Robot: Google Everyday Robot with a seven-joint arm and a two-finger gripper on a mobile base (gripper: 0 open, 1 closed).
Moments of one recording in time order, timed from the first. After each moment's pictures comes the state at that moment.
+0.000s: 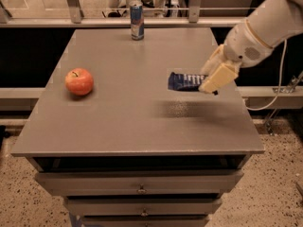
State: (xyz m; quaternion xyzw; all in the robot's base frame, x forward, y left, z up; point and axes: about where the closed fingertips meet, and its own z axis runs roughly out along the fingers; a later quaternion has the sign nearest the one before) arm 0.543 -0.166 0.910 -0.60 0.75 0.13 0.24
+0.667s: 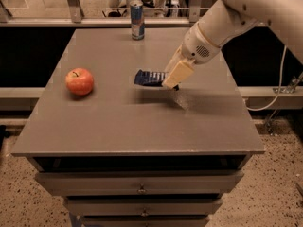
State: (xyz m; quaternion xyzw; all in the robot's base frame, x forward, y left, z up) arm 0.597 -0.079 0.884 -0.60 0.74 0.17 0.24
